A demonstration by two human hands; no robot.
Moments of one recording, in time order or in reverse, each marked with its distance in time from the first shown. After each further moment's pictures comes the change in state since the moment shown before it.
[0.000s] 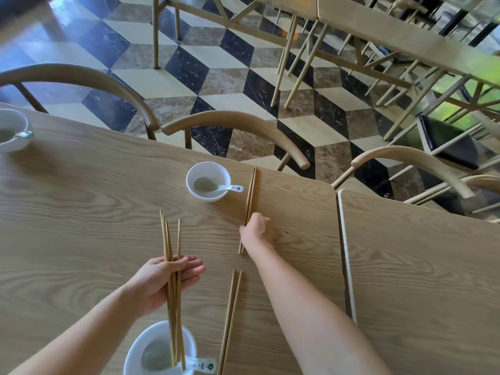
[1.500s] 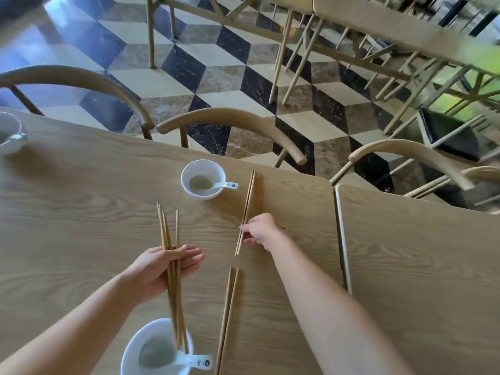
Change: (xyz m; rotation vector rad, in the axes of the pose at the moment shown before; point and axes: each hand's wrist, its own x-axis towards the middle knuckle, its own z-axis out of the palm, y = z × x) left_hand 0.009 0.009 0.010 -0.006 -0.015 0.023; right_hand 0.012 0.017 -0.024 0.626 -0.448 0.222
